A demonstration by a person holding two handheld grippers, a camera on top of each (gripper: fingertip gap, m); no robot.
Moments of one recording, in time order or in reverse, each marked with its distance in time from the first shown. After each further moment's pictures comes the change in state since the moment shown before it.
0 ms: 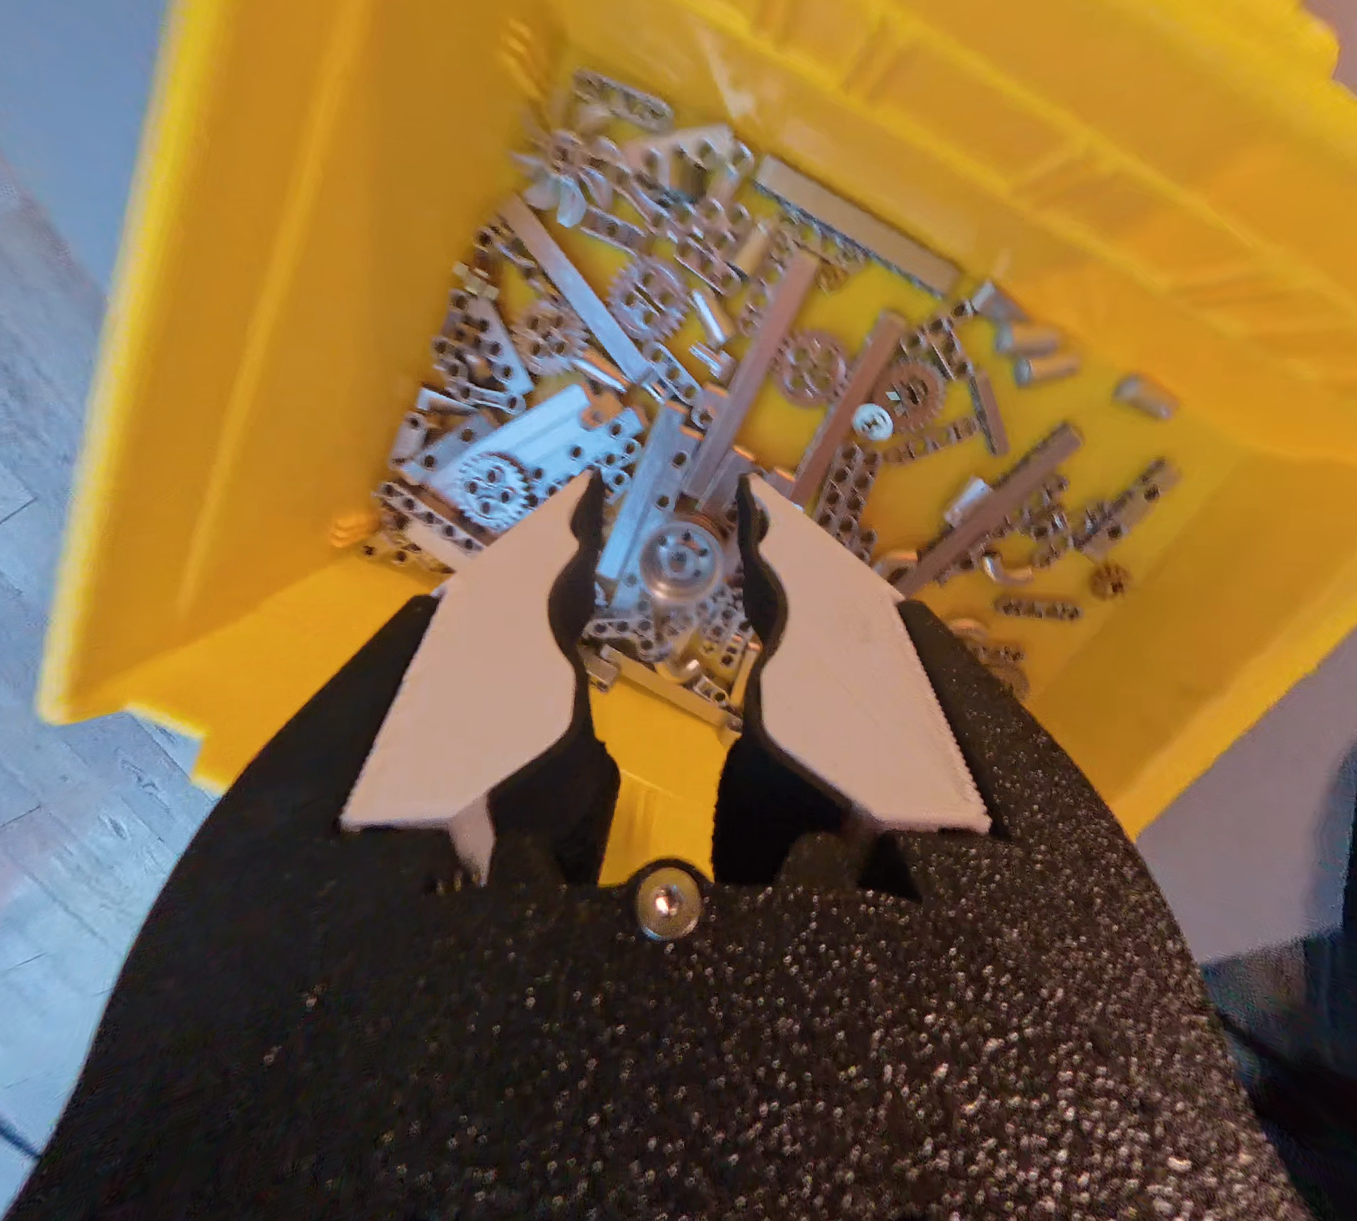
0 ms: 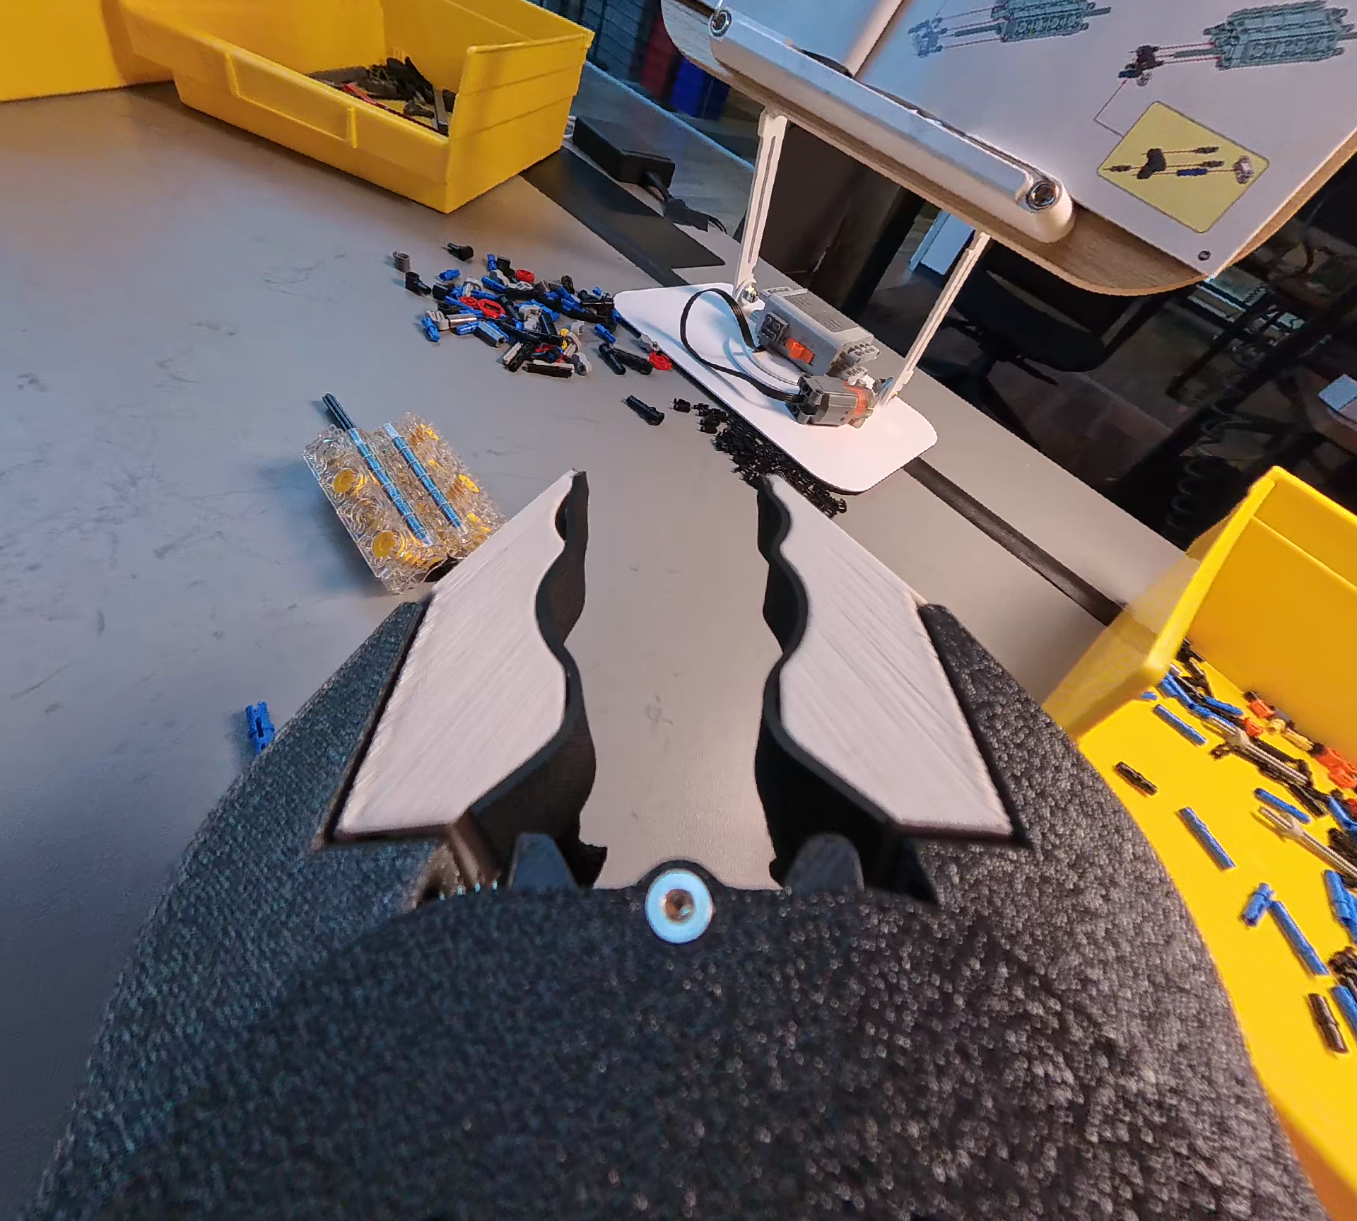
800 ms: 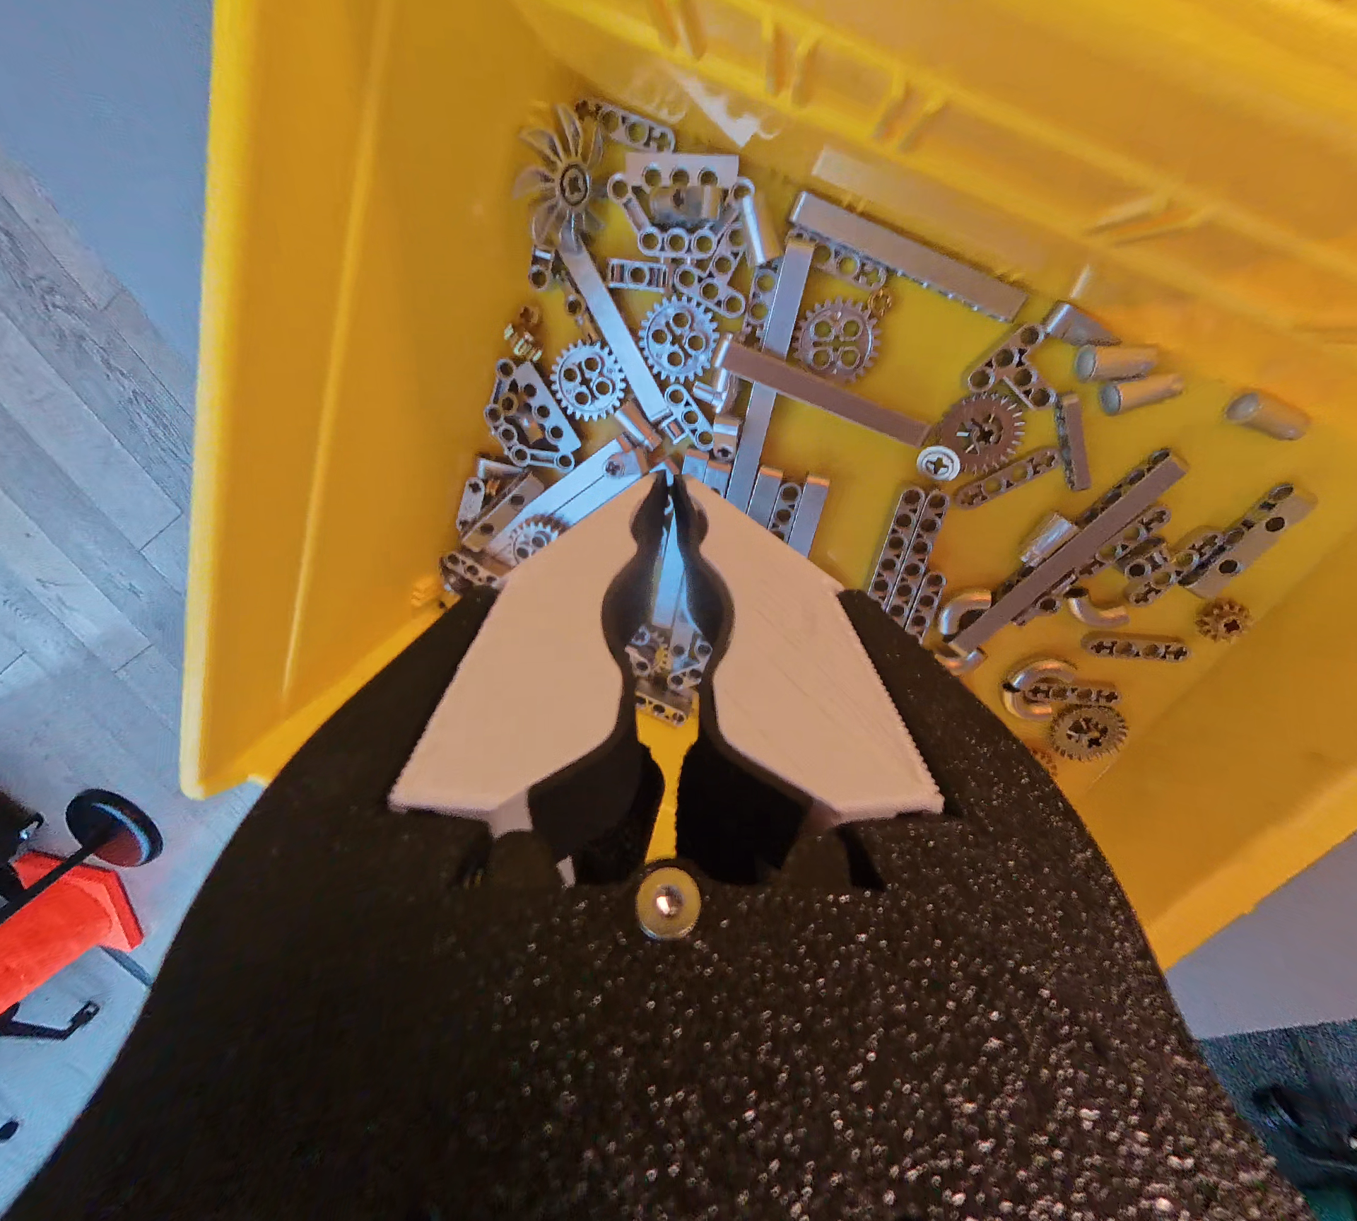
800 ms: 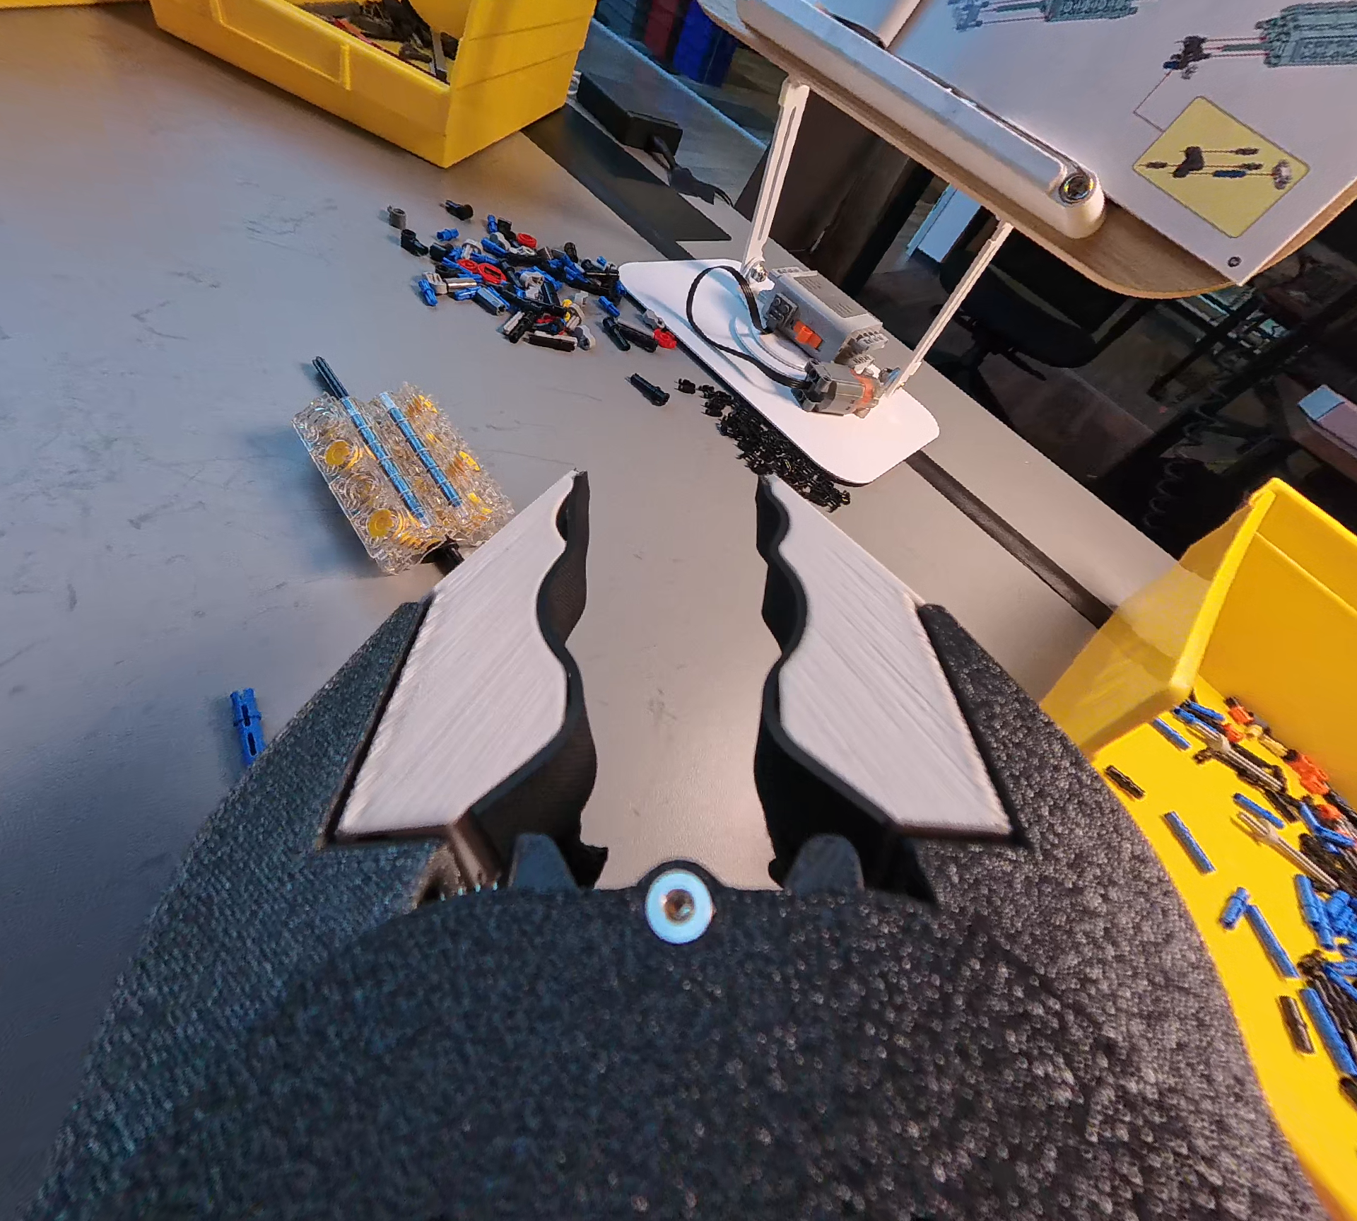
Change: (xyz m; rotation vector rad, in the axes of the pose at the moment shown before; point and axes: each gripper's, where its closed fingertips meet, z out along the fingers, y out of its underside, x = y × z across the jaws) left arm -0.011 -0.016 0.015 -0.067 -0.076 0.123; right arm -0.005 0.006 0.006 -0.040 0.004 -0.053
